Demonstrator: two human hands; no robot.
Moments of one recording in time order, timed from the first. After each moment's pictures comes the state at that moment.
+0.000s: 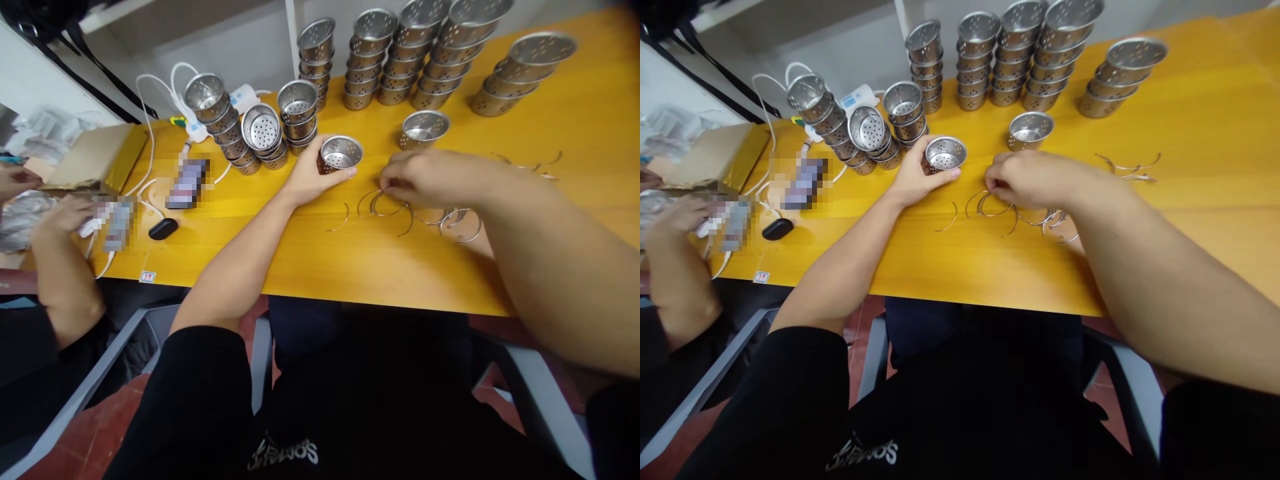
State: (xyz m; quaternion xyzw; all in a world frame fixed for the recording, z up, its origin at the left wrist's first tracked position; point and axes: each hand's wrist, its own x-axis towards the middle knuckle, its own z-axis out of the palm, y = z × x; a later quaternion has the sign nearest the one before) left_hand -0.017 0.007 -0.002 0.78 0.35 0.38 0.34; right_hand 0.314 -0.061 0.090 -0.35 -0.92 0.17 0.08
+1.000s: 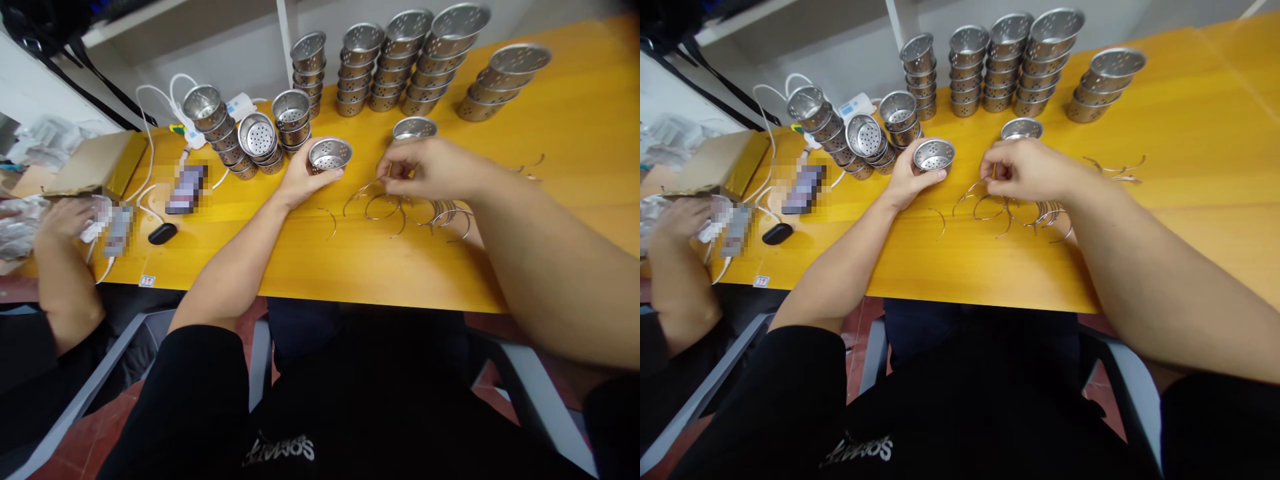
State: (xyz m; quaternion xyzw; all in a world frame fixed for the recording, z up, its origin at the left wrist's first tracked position) left_hand -0.023 0.006 0.008 0.76 0.34 0.41 0.37; right_hand 0.318 -0.076 0.109 -0.39 -0.86 0.27 0.21
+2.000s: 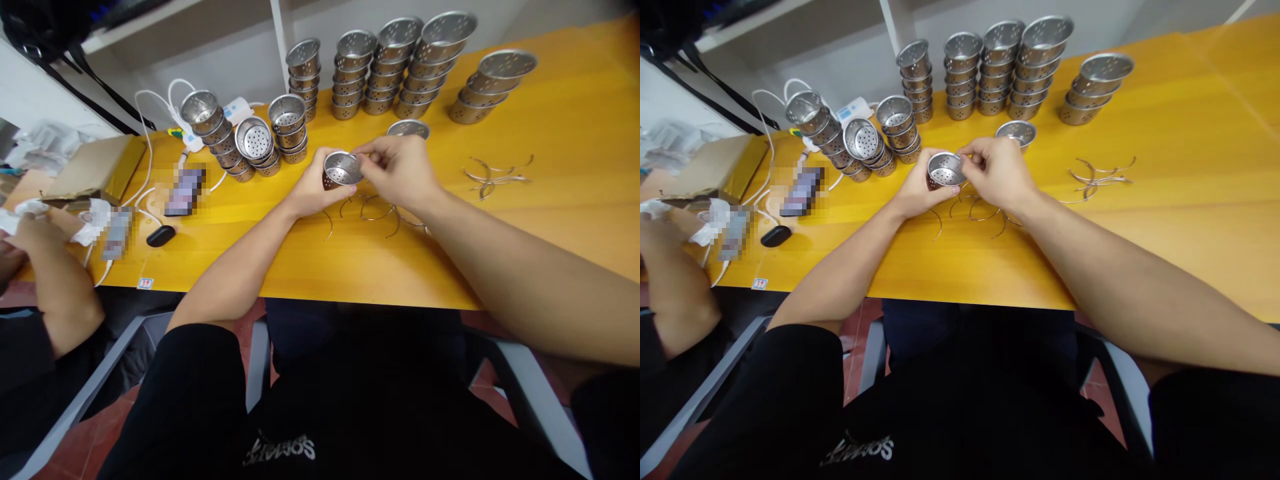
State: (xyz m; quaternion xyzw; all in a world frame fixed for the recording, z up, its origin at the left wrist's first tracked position) left_hand 0.006 -0.021 0.007 0.81 0.31 0.35 0.35; right_hand 0.263 -0.080 0.085 -0.49 -0.76 0.23 0.36
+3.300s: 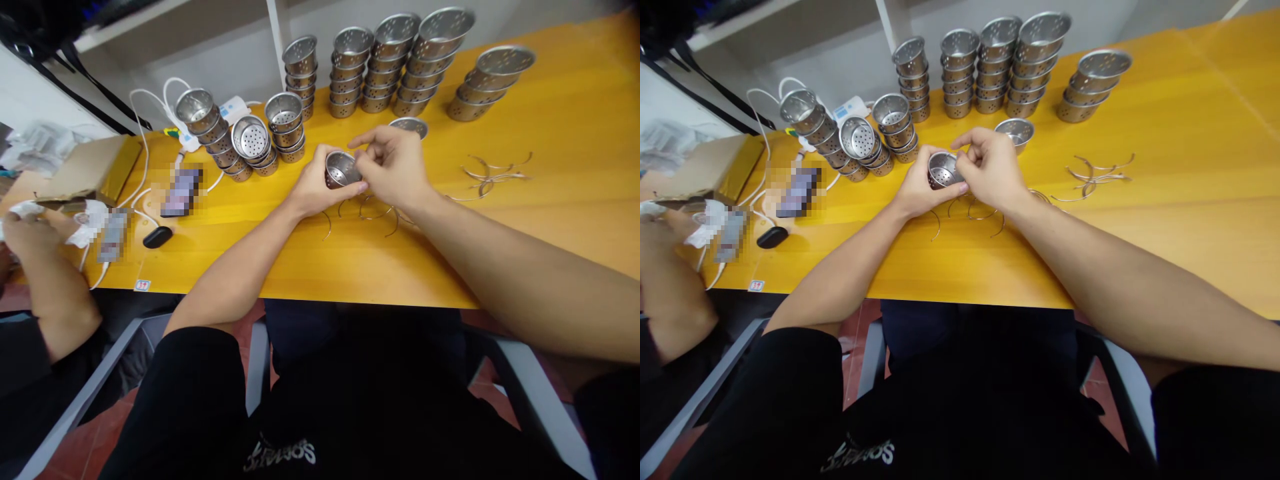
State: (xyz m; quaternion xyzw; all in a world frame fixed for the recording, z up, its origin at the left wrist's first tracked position) left_hand 0.023 -0.051 0.035 0.78 0.40 0.37 0.30; right_hand 0.249 -0.061 0.051 -0.44 -0.71 0.25 0.49
